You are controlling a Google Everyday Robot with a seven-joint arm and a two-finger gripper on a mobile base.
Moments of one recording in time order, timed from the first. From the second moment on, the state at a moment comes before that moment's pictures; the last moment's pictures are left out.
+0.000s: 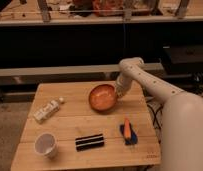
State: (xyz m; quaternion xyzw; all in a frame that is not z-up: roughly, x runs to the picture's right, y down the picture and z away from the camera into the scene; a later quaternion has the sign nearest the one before) arm 0.129 0.055 0.895 -0.18 -0.28 -0.61 0.72
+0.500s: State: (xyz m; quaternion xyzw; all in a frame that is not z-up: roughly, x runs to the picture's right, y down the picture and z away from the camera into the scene) arm 0.194 0.107 0.882 -0.19 -0.30 -0.64 0.69
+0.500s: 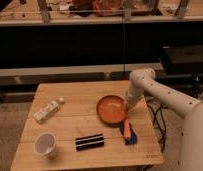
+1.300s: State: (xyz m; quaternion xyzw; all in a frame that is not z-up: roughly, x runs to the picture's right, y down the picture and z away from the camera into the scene) arm 0.234 0.037 0.895 -0.17 -0.26 -0.51 0.80
